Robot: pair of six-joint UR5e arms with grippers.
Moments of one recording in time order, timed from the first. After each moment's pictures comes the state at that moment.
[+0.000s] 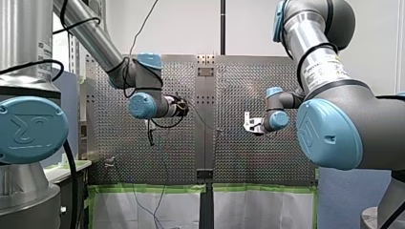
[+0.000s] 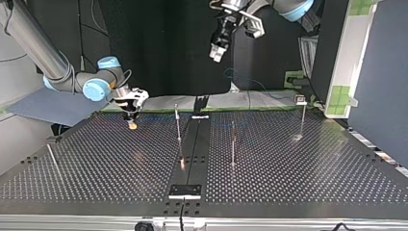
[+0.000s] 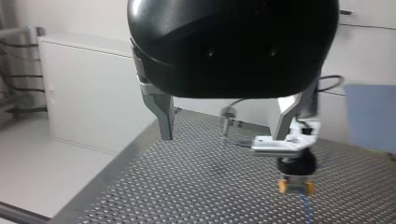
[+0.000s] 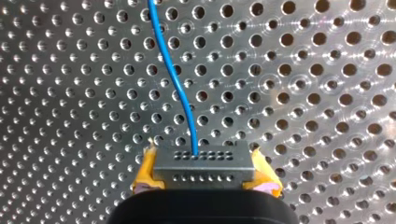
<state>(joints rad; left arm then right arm) -0.67 -1.60 -2.32 -2.35 -1.86 -1.84 1.85 -0.83 1.44 -0.36 1.33 1.58</state>
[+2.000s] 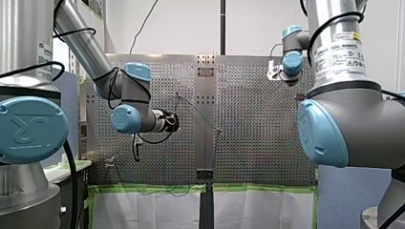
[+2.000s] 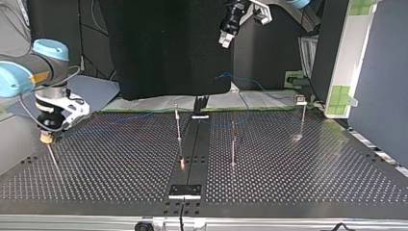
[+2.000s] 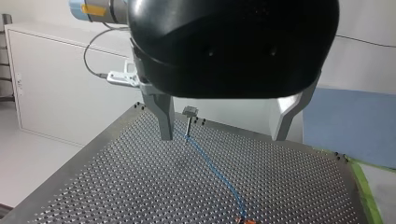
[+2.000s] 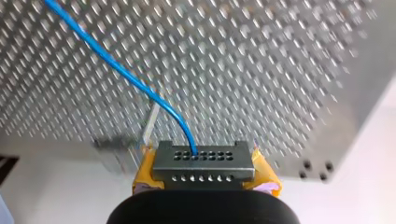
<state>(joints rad) -0.67 -1.60 -2.46 -2.29 -1.85 -1.84 1.75 -1.27 1.45 -0.07 1.74 1.58</state>
